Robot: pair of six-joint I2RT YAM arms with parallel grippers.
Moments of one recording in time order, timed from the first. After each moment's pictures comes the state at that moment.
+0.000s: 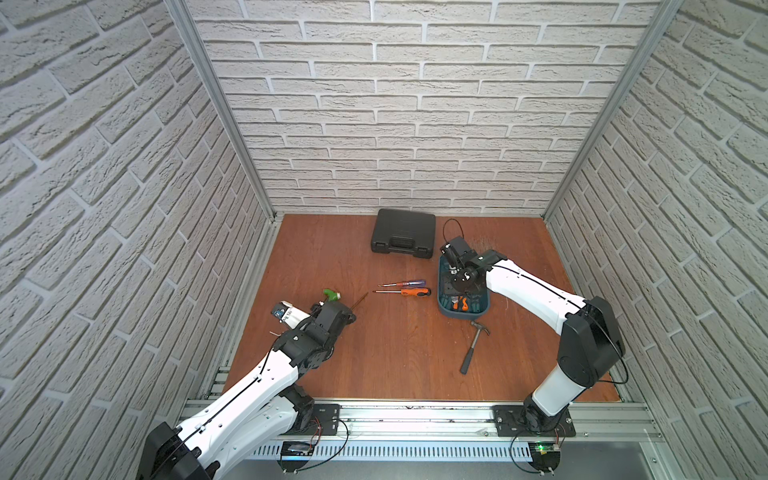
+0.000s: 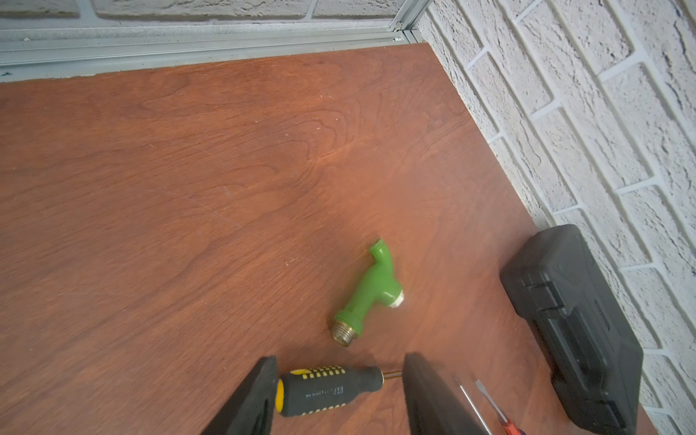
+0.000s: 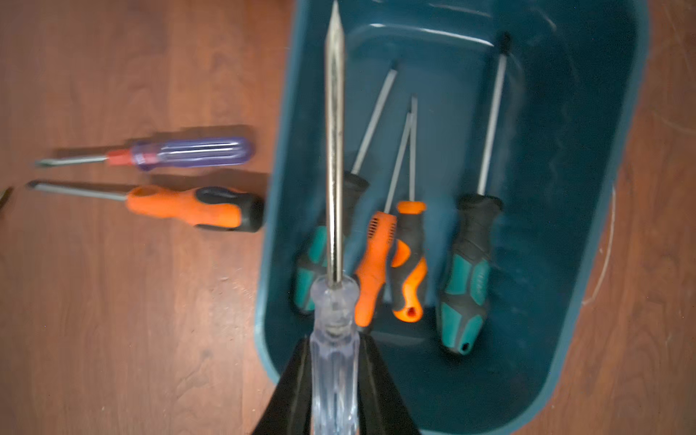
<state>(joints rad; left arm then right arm) -0.62 0.83 0.56 -0.72 -0.77 -1.49 0.47 1.67 1.31 -0.91 0.16 0.55</state>
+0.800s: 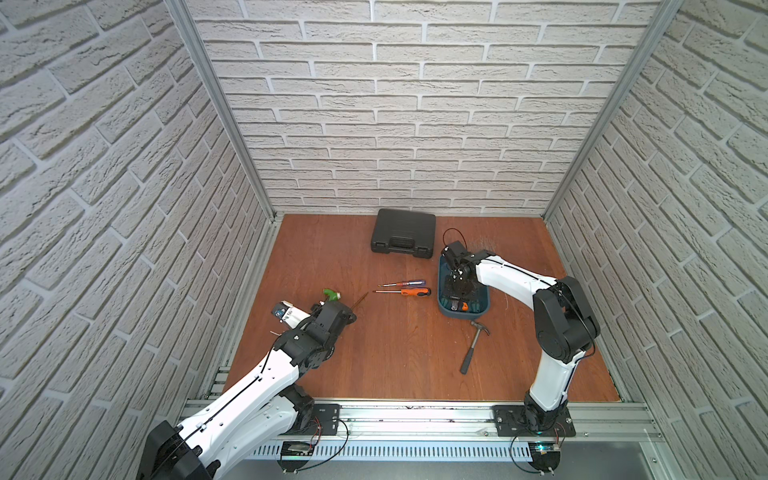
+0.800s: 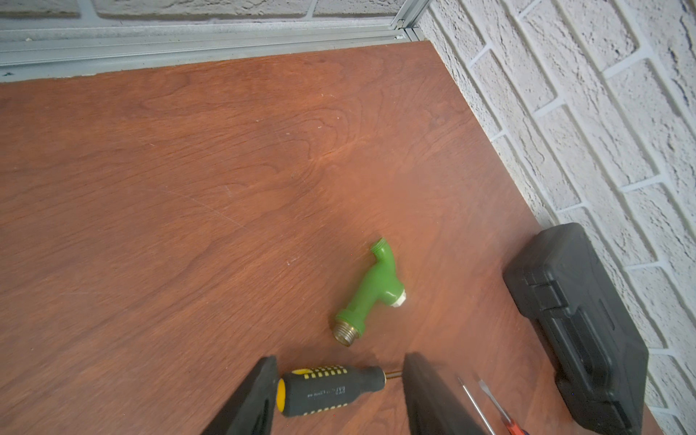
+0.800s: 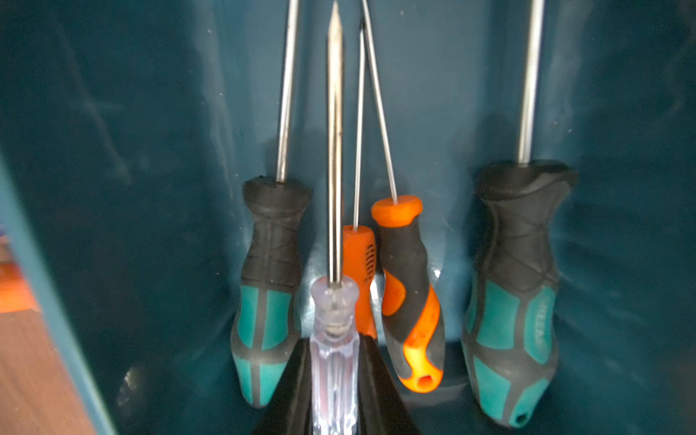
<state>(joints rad) -0.62 0.84 0.56 -0.72 -0.76 -1.49 0.41 1.86 1.32 -0.87 0.08 0.67</state>
